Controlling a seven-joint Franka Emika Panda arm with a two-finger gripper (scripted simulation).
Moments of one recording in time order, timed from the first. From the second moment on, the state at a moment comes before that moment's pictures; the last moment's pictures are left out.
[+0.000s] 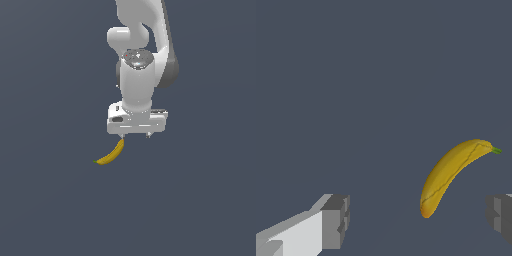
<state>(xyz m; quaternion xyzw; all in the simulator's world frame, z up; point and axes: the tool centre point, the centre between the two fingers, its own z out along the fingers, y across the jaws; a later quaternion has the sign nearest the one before) 0.016 0.029 0.194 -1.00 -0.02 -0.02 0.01</state>
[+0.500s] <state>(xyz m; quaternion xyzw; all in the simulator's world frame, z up) 0.013 0.036 0.207 -1.00 -0.02 -0.03 0.02</state>
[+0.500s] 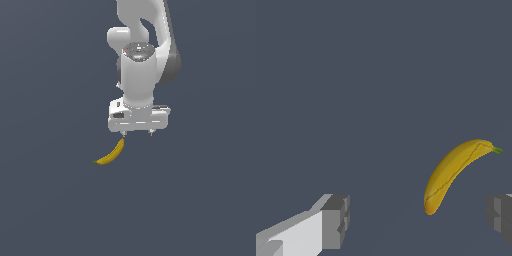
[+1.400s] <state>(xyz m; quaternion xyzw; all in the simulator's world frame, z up) 0.014 0.017 0.182 -1.00 0.06 -0.02 0.02</state>
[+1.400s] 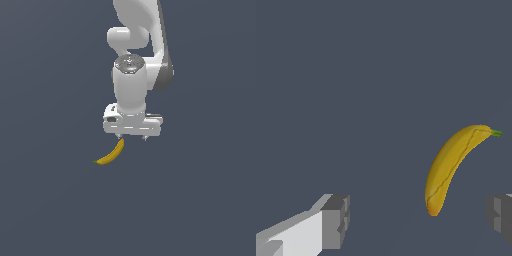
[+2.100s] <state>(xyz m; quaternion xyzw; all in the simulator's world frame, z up) 0.005 -0.043 0.108 -0.96 0.29 0.00 0.01</state>
